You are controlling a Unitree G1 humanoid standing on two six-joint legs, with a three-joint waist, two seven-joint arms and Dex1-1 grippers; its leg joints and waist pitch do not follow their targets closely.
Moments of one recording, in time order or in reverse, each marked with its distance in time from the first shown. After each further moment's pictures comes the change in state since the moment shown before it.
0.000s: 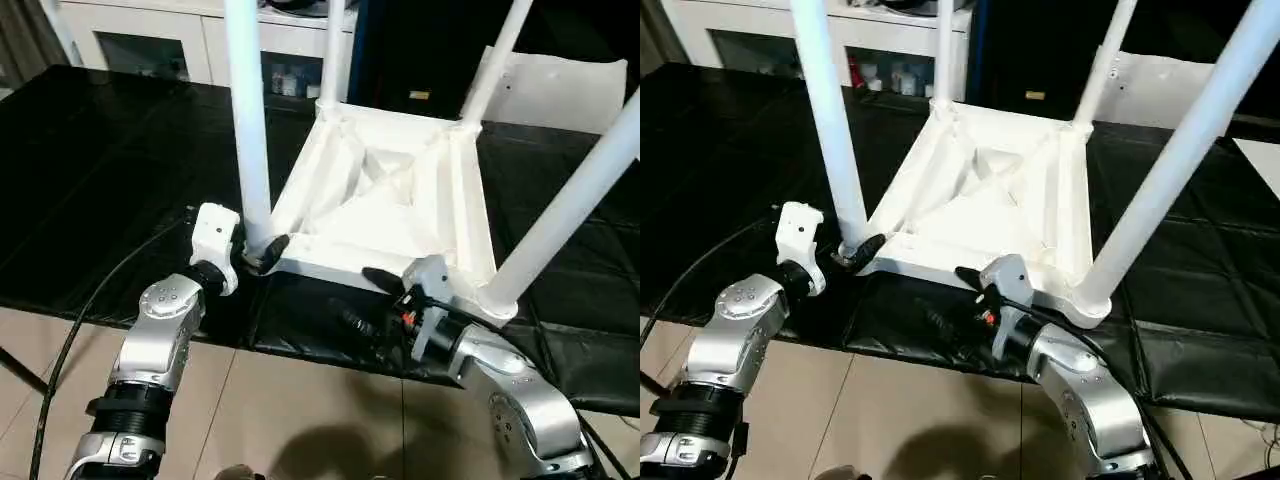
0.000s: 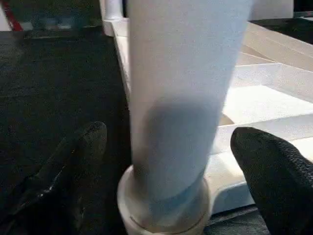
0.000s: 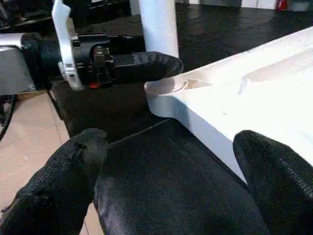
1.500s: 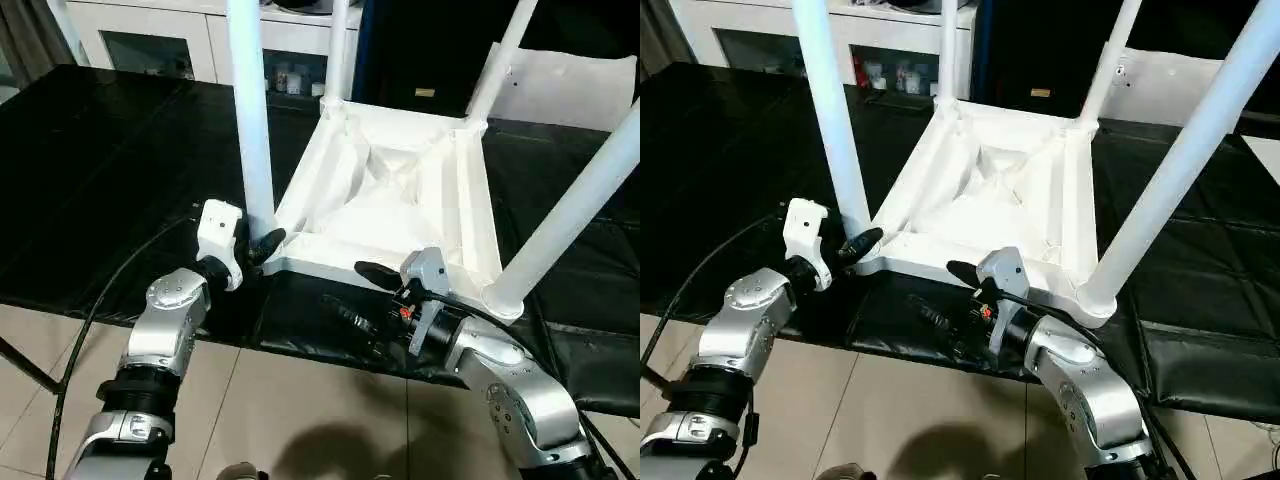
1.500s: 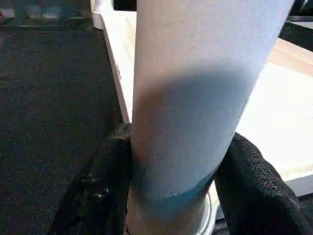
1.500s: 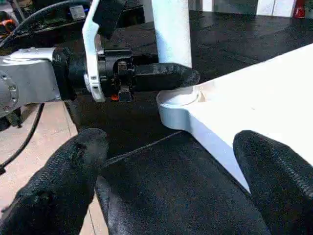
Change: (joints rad) left arm -0.060 -0.018 0.016 0.130 -0.036 -0.038 -0.093; right arm -0.027 -0.012 0.001 0.004 0.028 0.005 0.021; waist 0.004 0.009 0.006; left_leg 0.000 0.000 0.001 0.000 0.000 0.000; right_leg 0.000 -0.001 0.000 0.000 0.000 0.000
